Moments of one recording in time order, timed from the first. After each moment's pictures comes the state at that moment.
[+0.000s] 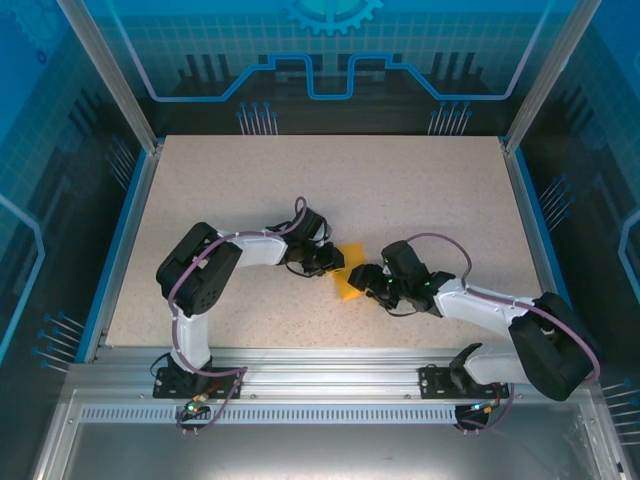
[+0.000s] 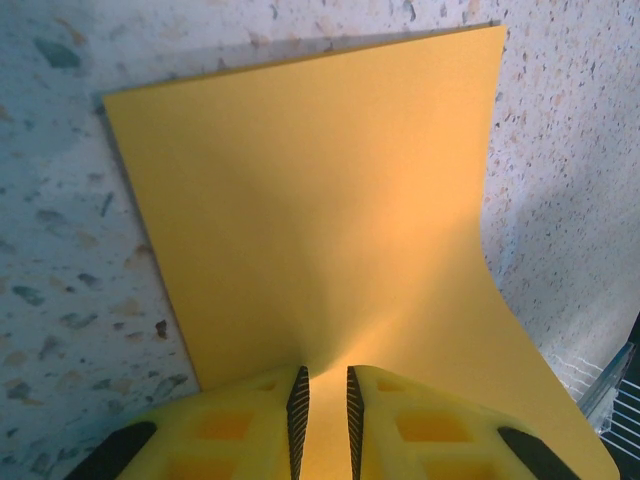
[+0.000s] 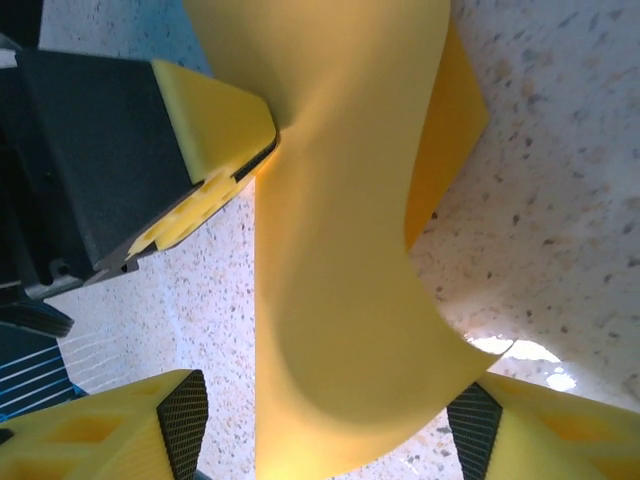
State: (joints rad) left arm -0.58 1.94 1.06 -0.13 0.48 -0.88; right arm 0.62 1.29 0.51 -0.08 -0.26 1.12
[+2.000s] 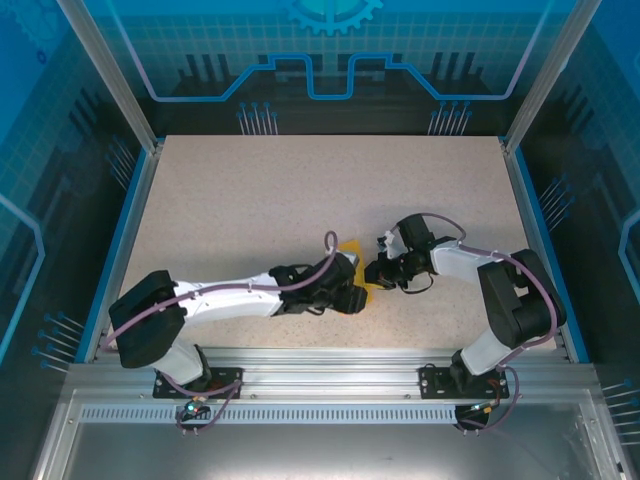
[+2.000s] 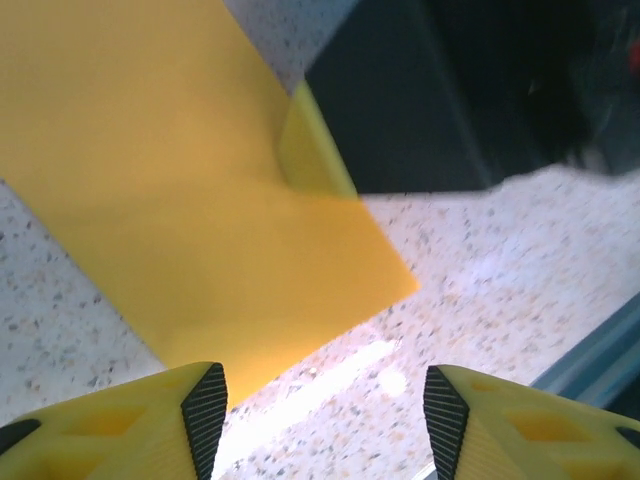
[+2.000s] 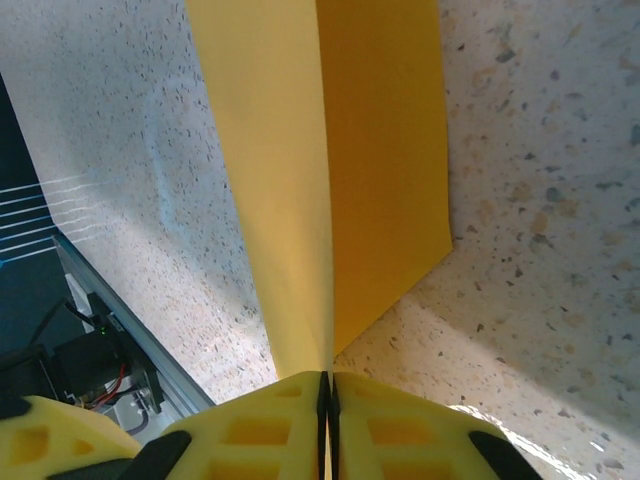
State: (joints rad) left arm -1.06 1.56 0.94 -0.30 -0.09 -0.72; right arm 0.34 1.60 0.74 -0.36 -0.72 0.53
